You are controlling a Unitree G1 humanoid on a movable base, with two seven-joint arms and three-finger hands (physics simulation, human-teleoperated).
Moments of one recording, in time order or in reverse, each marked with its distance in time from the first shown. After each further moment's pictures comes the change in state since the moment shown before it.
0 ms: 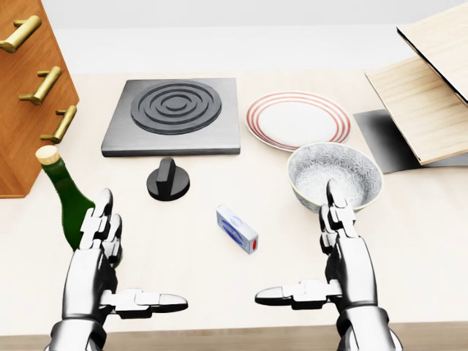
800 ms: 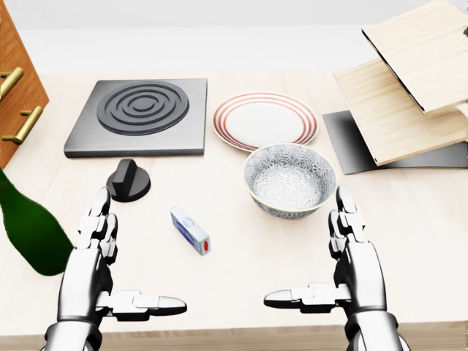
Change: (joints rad) left arm 0.034 0.000 -0.008 -0.108 0.060 0.082 0.002; right arm 0.017 -0.011 -0.029 -0.004 0.011 0.007 0.004
